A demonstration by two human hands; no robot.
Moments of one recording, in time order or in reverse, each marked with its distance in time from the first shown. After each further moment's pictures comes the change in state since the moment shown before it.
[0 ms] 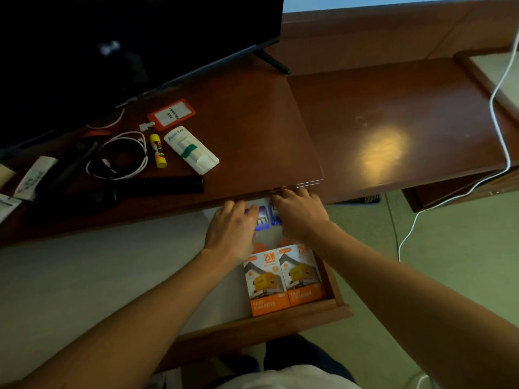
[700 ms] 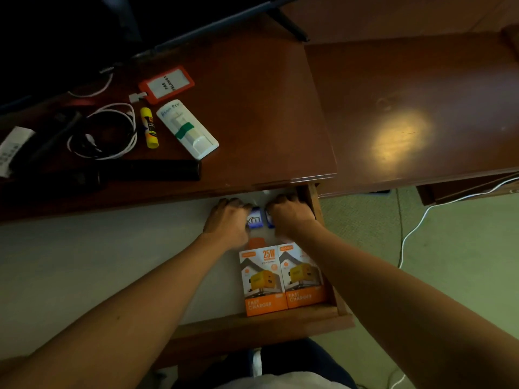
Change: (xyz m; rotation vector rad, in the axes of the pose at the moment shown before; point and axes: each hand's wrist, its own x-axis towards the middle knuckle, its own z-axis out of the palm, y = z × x) left_hand 0.044 -0.031 0.083 -0.184 -0.218 -0.147; right_hand 0.067 0.006 0.077 0.019 -0.240 -0.009
